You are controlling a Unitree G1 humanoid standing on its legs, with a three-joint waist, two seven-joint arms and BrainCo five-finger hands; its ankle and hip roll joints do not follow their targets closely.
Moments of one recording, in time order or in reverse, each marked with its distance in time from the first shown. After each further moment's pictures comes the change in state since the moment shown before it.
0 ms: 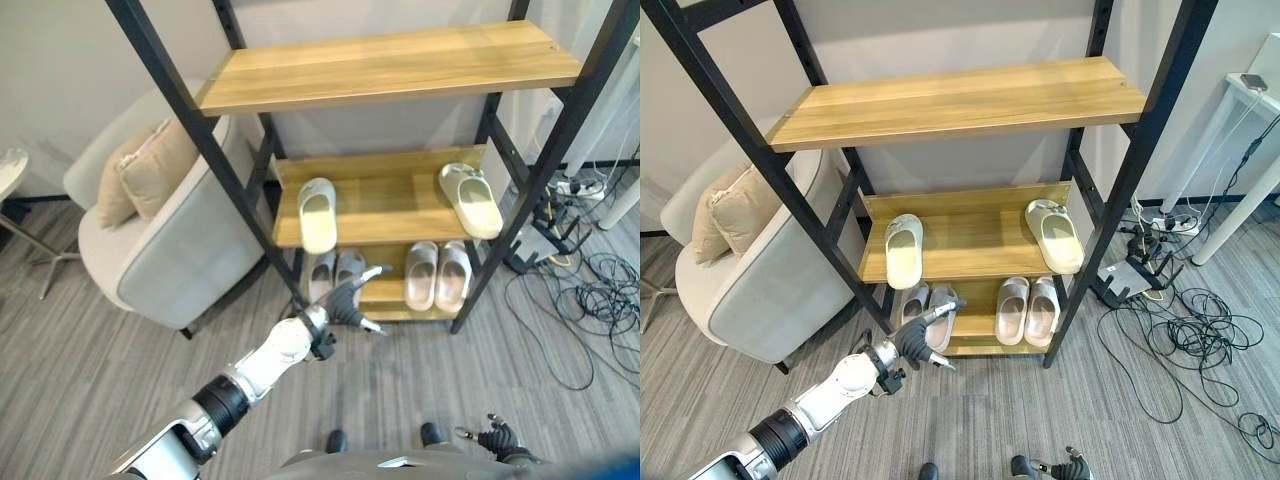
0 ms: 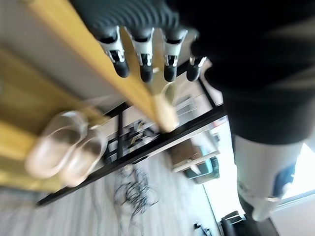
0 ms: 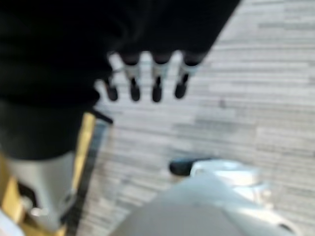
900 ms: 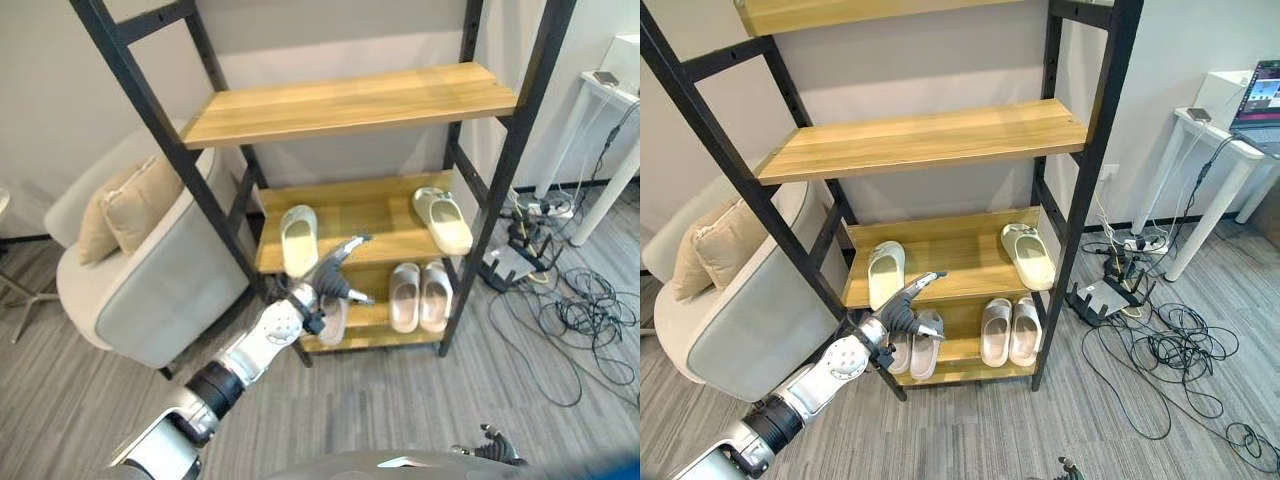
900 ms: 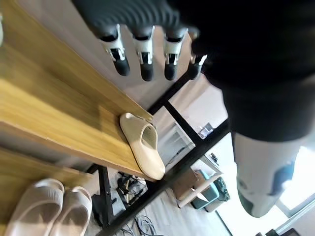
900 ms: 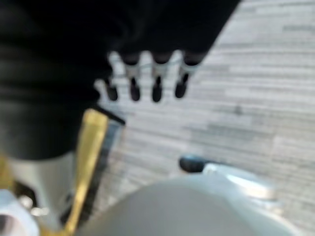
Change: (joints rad) left arm -0.081 0.001 0.079 0.086 0.121 0.011 0.127; right arm 0.075 -0.012 0.053 -0.083 -0.089 0.009 0.017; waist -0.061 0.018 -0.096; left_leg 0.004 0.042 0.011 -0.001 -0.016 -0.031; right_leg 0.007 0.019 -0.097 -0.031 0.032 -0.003
